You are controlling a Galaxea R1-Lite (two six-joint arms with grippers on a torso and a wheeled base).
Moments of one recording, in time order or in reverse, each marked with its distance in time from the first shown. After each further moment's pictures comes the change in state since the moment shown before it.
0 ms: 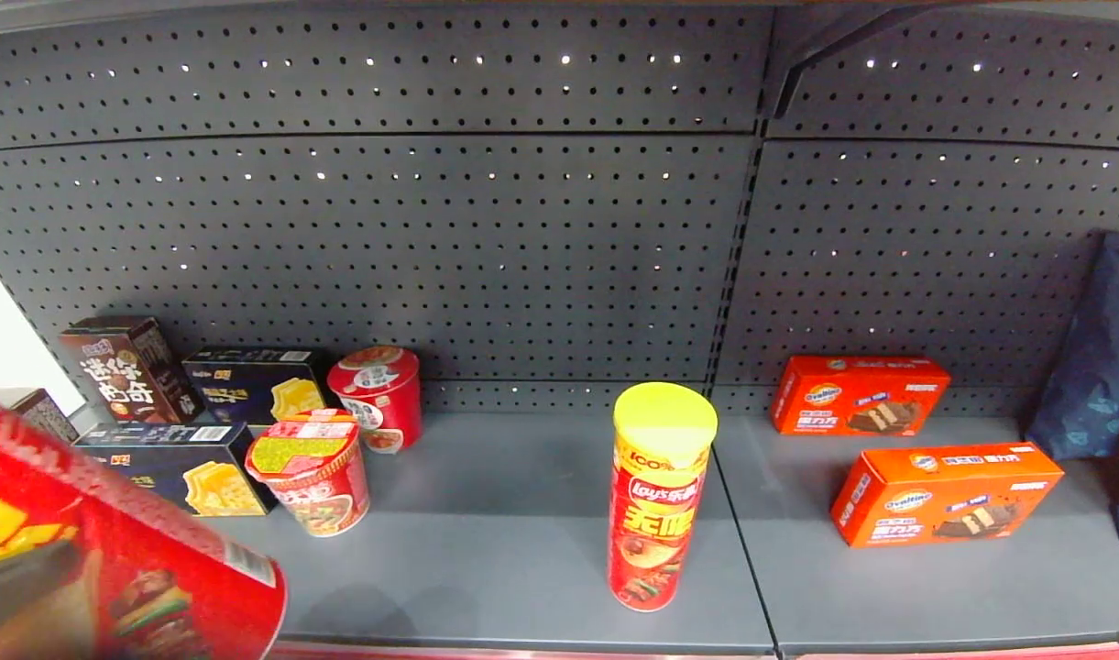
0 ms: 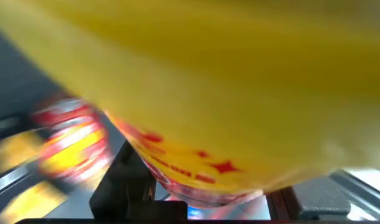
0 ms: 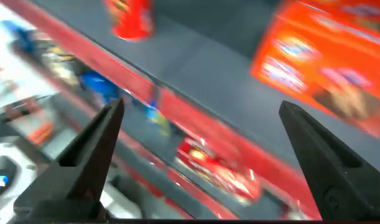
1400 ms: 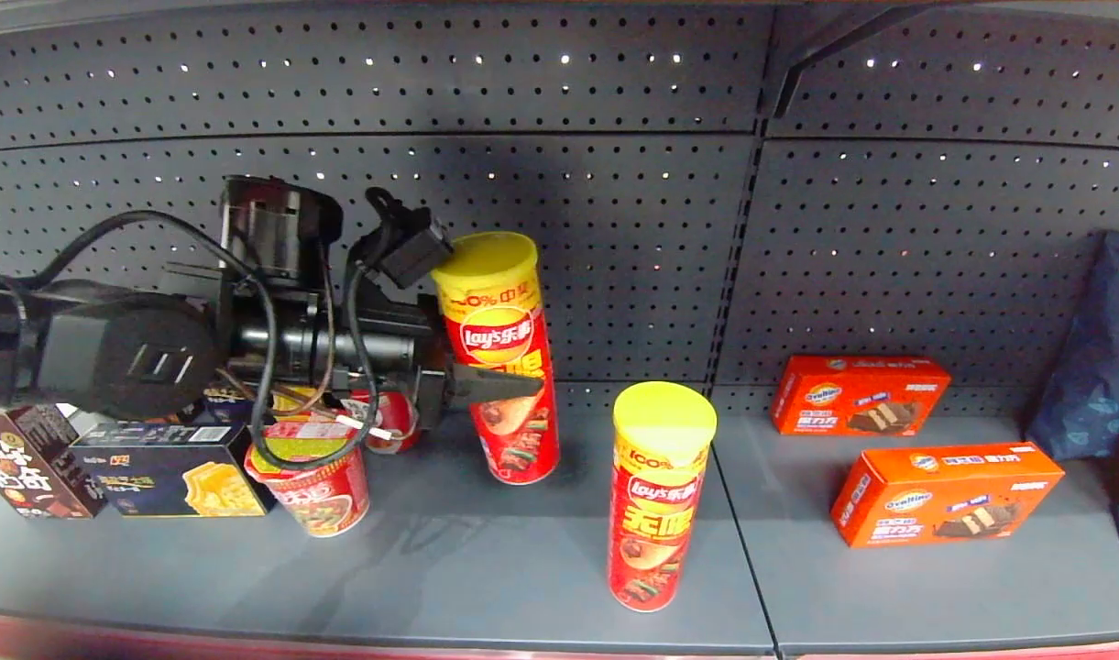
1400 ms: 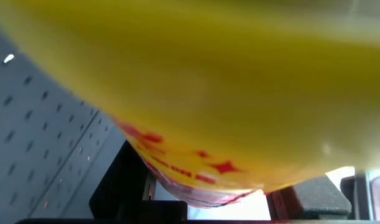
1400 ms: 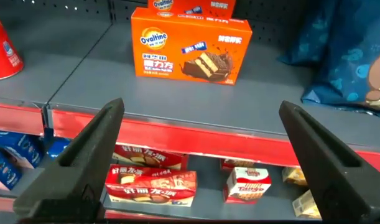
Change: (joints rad) left arm -0.123 1.036 -0.490 -0.202 -0.299 0.330; right arm -0.243 -0.380 0.094 0.046 -0.208 0.030
